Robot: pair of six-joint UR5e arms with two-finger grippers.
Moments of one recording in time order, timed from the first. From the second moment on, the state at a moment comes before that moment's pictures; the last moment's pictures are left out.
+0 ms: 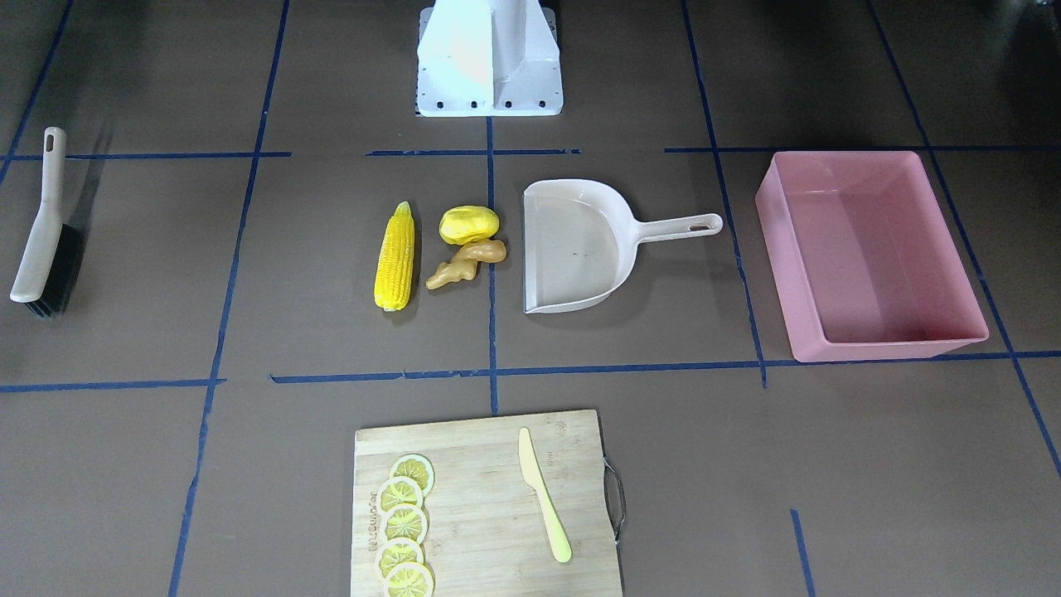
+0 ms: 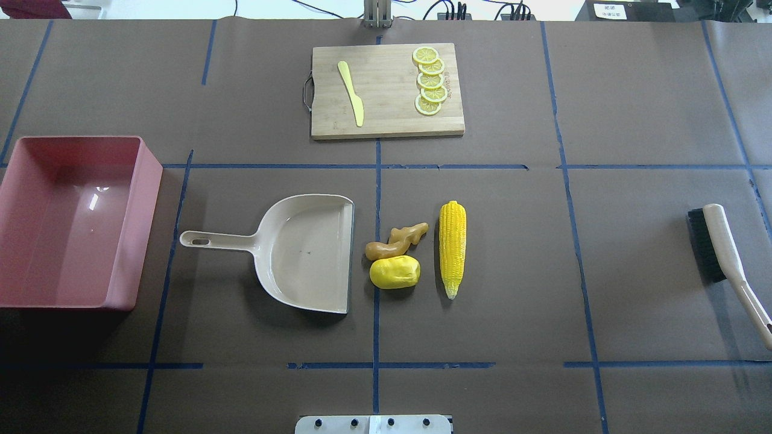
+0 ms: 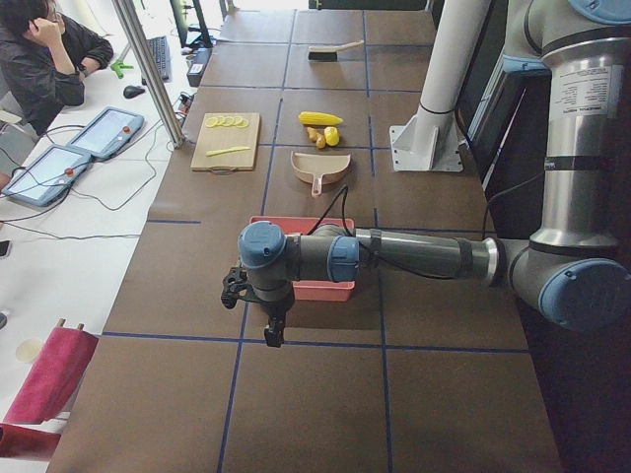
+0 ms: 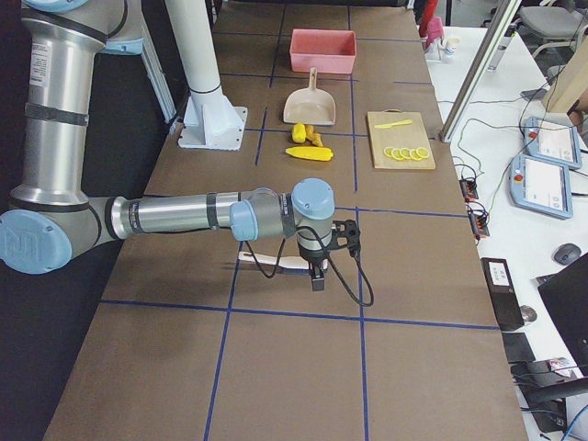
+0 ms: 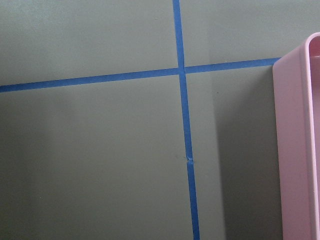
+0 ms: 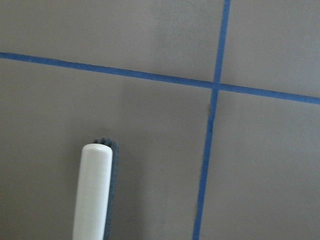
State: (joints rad) left arm -1.54 -1.53 -1.69 -1.49 -2.32 0.08; right arm 1.45 -1.74 1.87 -1.49 2.33 0.10
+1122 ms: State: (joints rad) left arm -1.54 -1.53 -1.69 -1.49 -2.32 0.08; right arm 1.12 -1.93 1.93 -1.00 2.22 0.69
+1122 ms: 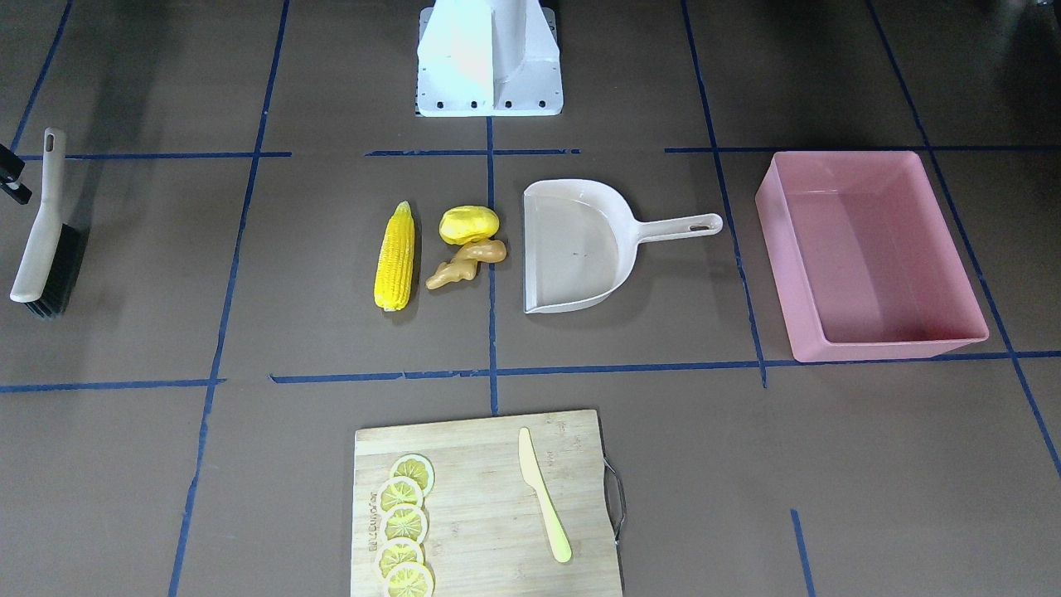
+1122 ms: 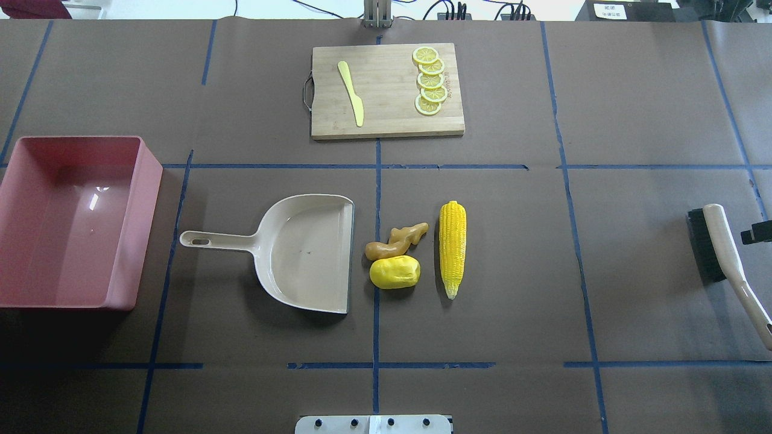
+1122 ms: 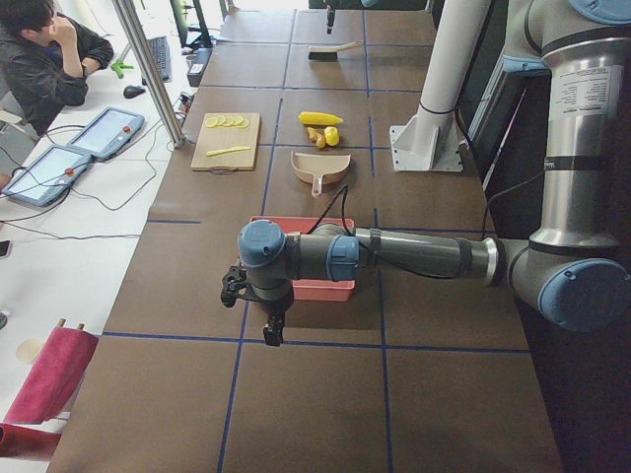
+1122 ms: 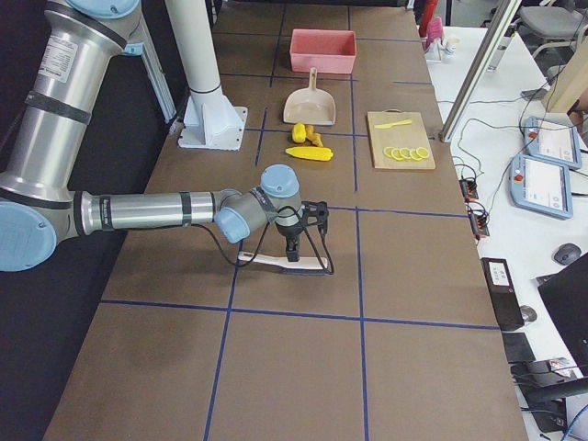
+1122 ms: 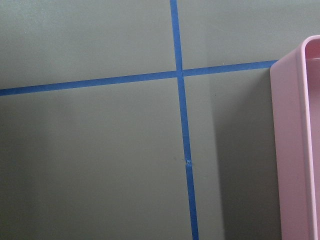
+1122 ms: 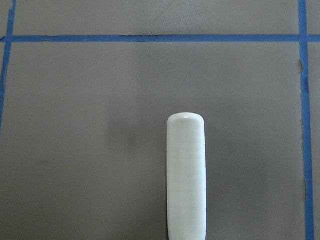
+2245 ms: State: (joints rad) left arm -1.33 -1.70 -1.91 -1.23 -2.32 -0.11; right arm 1.07 -1.95 1.93 -0.97 2.21 0.71
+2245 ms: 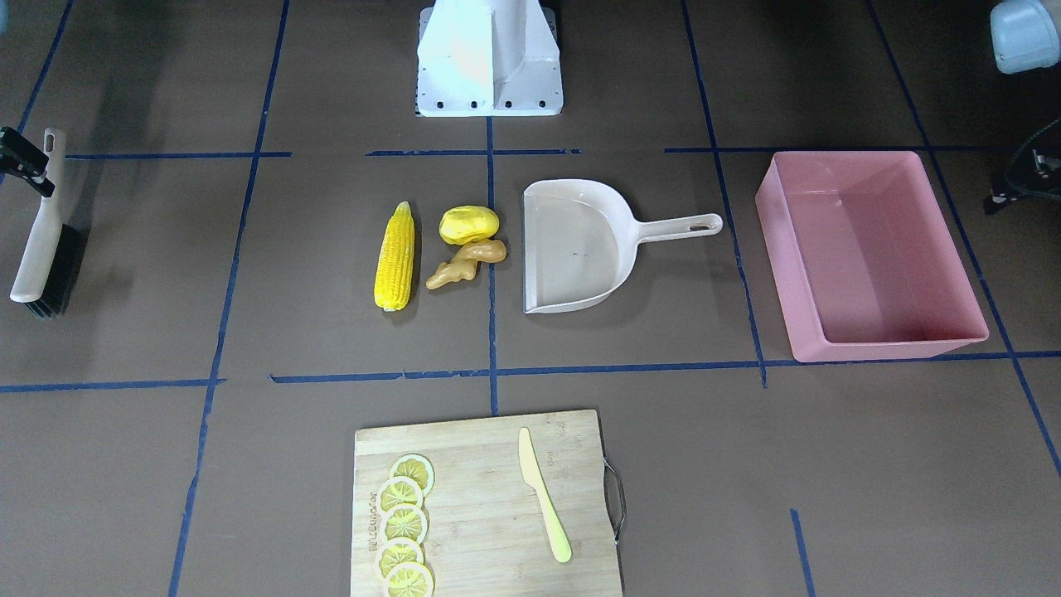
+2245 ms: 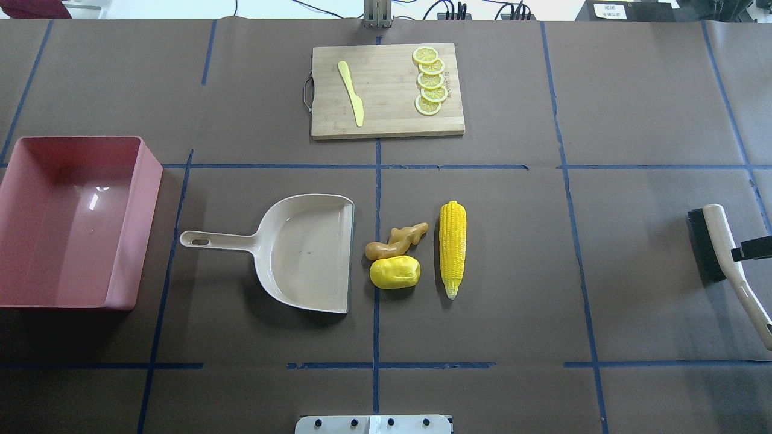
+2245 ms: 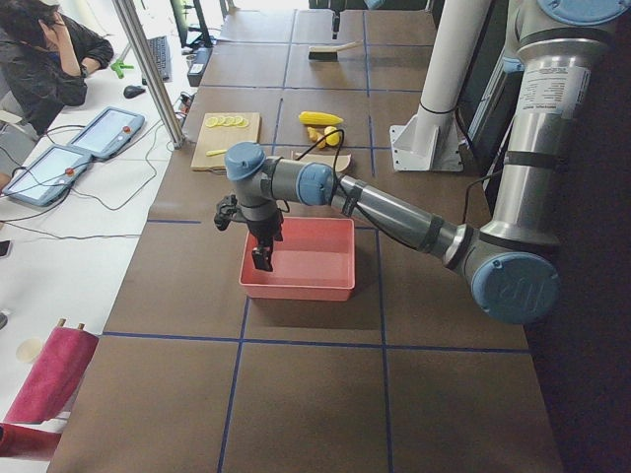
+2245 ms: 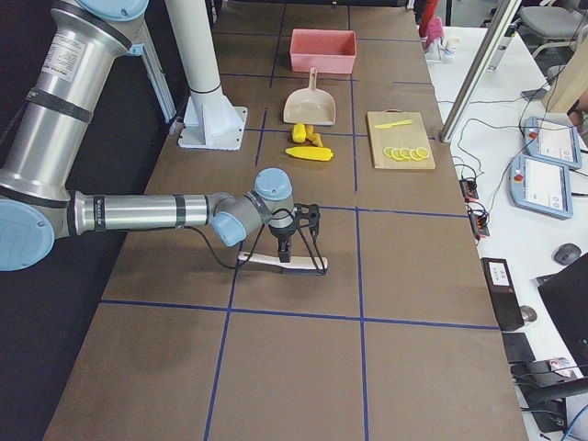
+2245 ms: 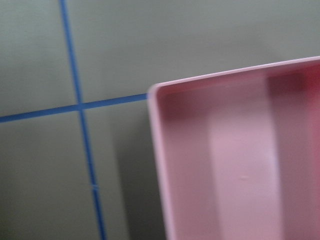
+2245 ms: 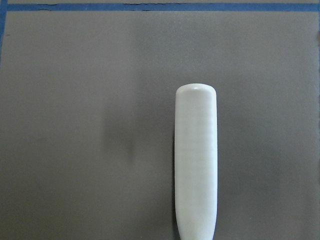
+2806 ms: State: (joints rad) left arm -1.31 -1.67 -1.93 -1.20 -2.31 -0.13; right arm 1.01 -1.96 1.91 -0.93 2.18 0.75
